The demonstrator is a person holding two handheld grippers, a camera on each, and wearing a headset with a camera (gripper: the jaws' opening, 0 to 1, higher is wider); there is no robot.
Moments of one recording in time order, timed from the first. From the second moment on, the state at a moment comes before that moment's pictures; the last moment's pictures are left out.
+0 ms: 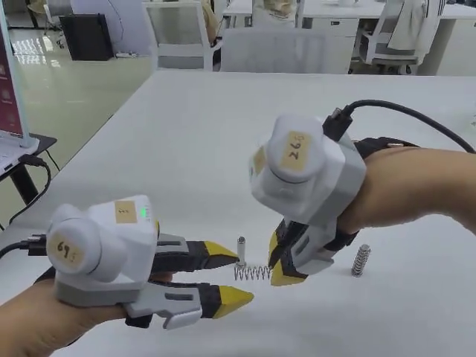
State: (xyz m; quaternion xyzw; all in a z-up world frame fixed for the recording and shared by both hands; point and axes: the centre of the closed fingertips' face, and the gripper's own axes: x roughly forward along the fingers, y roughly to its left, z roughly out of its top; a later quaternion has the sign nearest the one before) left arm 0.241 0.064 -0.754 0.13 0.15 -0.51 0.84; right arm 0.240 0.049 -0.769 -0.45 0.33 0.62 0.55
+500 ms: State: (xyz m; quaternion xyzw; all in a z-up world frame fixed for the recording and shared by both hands) left arm 0.239 0.060 -0.752 0.13 0.14 -0.52 0.83; right arm 0.235 0.051 -0.766 -0.46 0.32 0.63 0.53
